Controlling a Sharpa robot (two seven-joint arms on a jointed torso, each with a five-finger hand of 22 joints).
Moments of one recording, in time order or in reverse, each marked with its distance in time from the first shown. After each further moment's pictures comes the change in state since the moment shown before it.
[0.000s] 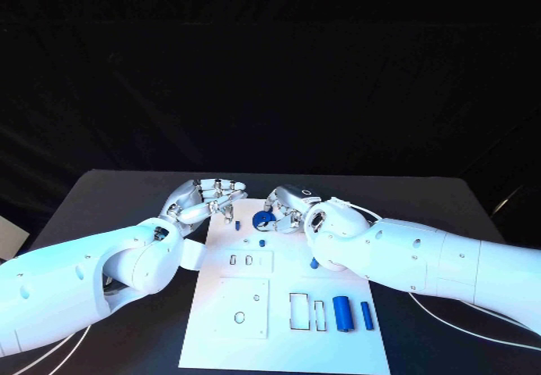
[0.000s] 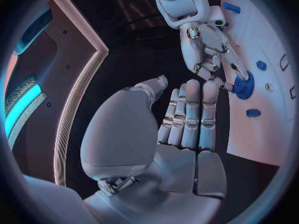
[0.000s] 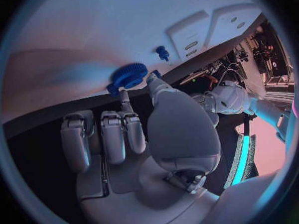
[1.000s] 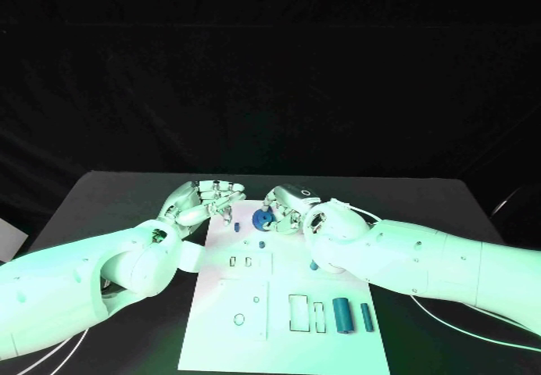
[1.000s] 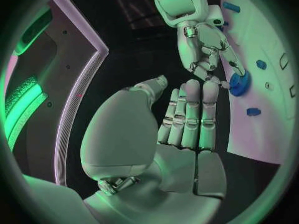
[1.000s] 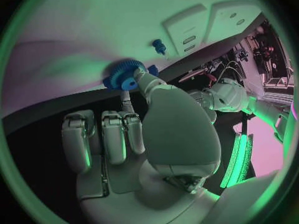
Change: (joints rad) left arm 0.000 -0.003 0.000 0.004 0.000 -0.003 0.005; left_hand 0.000 0.000 -0.005 0.005 0.000 0.000 0.000 0.000 -0.002 0.004 -0.004 0.000 -0.001 0.000 0.000 -0.005 0.000 0.000 0.000 0.000 -0.004 -0.006; right arm 0.001 -0.009 0.003 0.023 -0.019 -0.044 -0.004; right_hand 0.148 0.003 0.172 -0.130 -0.009 0.044 -0.016 0.077 0.013 0.000 -0.018 0.000 0.000 0.000 -0.014 0.000 -0.001 0.000 -0.002 -0.016 0.000 0.000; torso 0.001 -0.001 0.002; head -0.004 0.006
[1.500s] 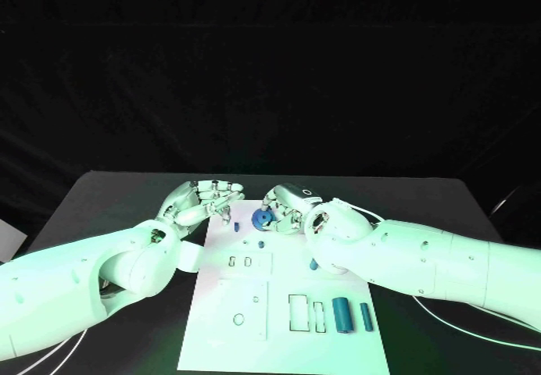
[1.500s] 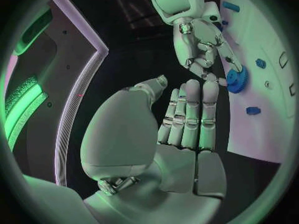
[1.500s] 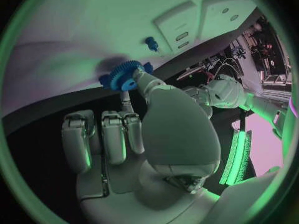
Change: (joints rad) left arm 0.000 -0.001 0.000 -0.001 0.000 -0.001 0.001; left_hand 0.000 0.000 0.000 0.000 0.000 0.000 0.000 0.000 0.000 0.000 0.000 0.000 0.000 0.000 0.000 0.000 0.000 0.000 0.000 0.000 0.000 0.000; right arm 0.005 -0.030 0.003 0.049 0.016 -0.008 0.006; right_hand 0.008 0.009 -0.004 0.001 0.003 -0.008 0.008 0.009 0.001 0.000 0.000 0.000 0.000 0.000 0.000 0.000 0.000 0.000 0.000 0.000 0.000 -0.001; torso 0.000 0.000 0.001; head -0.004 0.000
